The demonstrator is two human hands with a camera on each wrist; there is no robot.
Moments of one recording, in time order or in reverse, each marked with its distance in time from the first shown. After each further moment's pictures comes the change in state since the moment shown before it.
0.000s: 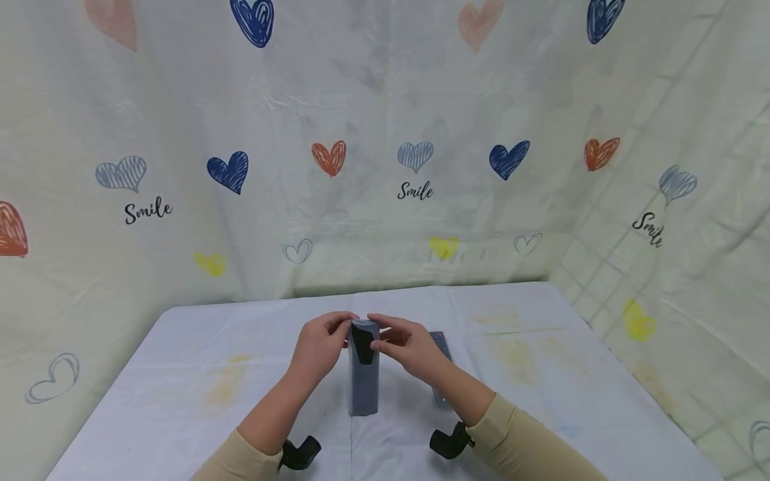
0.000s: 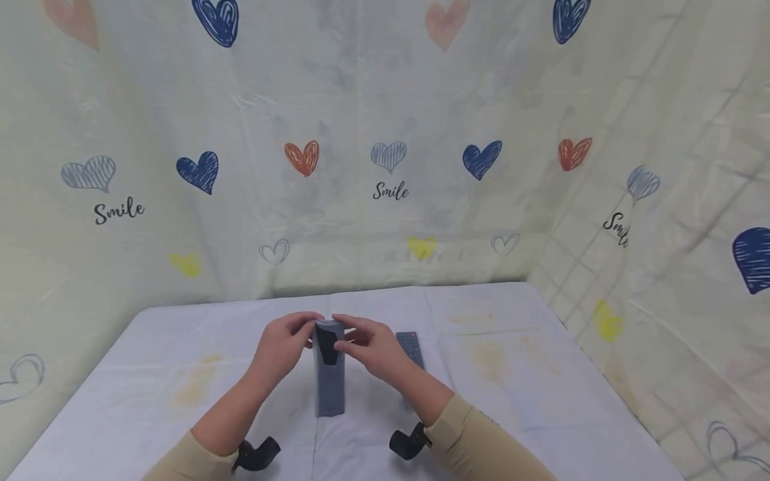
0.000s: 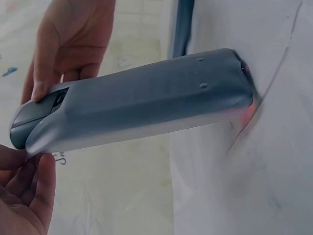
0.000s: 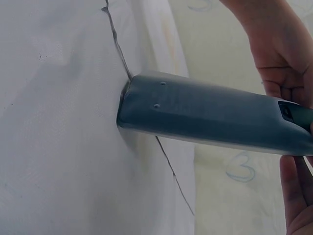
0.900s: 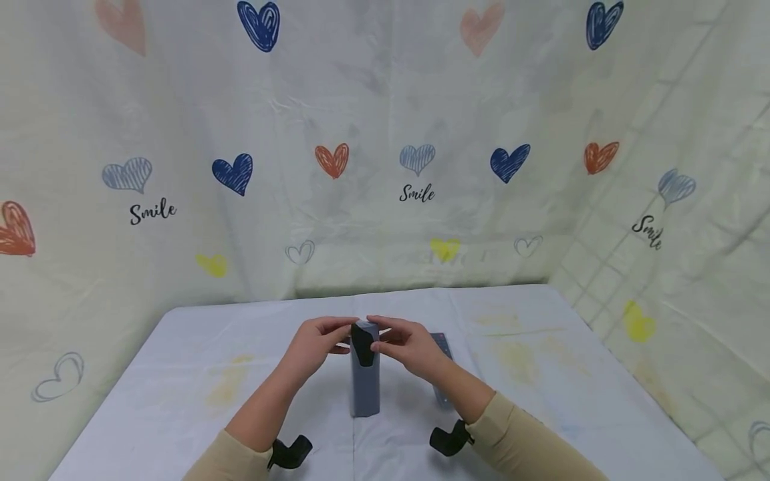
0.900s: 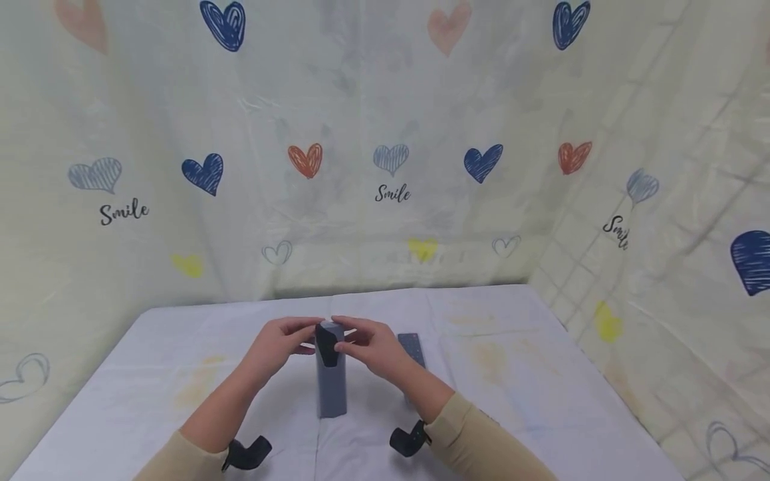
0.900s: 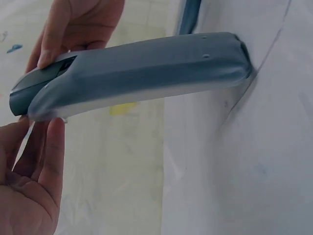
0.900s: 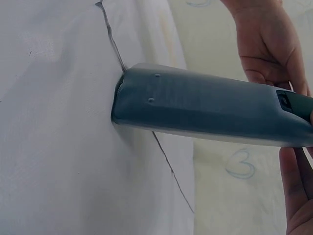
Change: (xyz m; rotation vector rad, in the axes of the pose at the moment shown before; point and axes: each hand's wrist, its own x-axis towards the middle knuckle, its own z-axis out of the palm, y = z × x) left_hand 0.008 -0.017 -0.018 -0.257 -0.228 -0.113; right_hand 0.002 -0.005 0.000 -0.017 -0.047 -0.002
